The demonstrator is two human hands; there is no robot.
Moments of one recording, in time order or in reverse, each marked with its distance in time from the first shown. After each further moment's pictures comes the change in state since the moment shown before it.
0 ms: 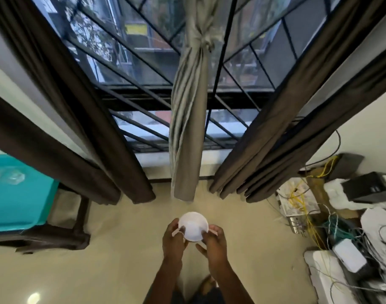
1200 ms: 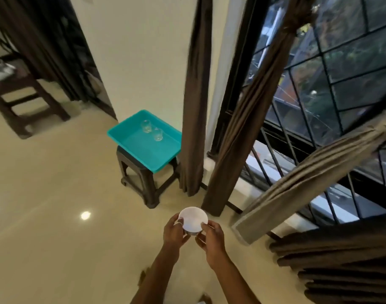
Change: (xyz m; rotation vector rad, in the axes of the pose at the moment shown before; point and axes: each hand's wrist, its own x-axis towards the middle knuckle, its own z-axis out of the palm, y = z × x) left_hand -0.063 0.059 -0.196 -0.425 0.446 0.148; right_hand -0.125 0.028 0.163 -0.528 -0.567 0.035
